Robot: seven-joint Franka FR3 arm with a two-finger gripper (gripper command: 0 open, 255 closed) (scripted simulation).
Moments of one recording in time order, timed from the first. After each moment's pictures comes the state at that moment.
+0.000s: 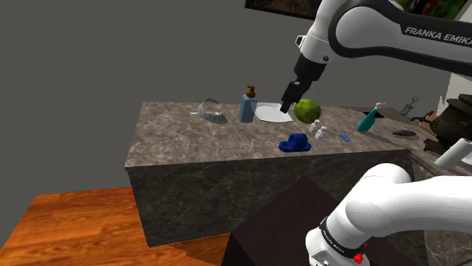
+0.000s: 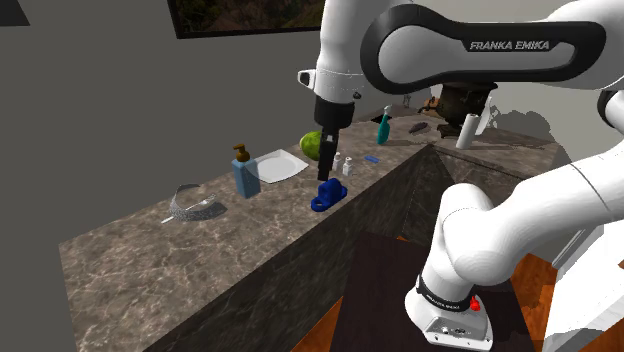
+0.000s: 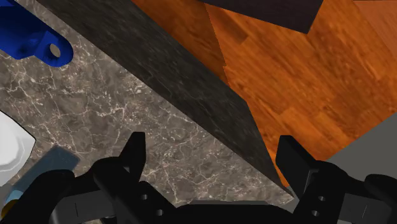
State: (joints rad) arm 0.02 -0.82 0.04 -2.41 0.01 1.71 -0.17
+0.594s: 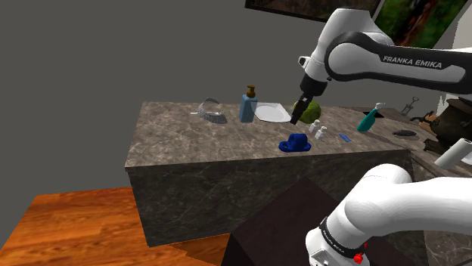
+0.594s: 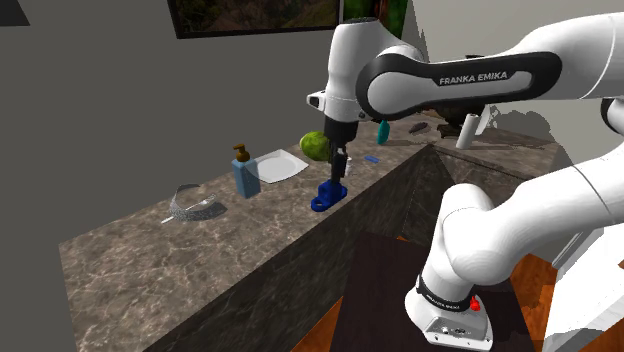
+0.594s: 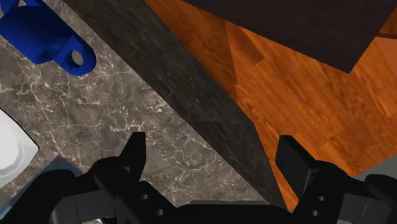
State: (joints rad) arm -0.01 -0.84 -0.08 -2.56 -0.12 1.82 -0.38
